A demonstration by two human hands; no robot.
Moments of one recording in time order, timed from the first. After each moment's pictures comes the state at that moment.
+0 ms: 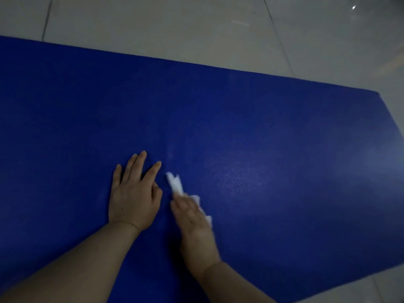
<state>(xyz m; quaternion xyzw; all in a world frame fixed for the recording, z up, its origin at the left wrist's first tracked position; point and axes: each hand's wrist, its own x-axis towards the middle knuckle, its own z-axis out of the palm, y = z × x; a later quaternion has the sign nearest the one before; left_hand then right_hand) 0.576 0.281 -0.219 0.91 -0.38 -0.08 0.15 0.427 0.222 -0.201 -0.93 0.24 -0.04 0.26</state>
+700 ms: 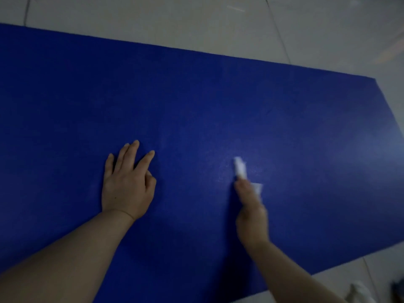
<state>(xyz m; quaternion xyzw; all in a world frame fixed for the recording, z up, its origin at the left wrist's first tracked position) 0.575 0.282 -0.218 0.91 -0.38 -0.07 0.17 0.350 0.144 -0.194 -0.92 0.36 -0.05 0.11</state>
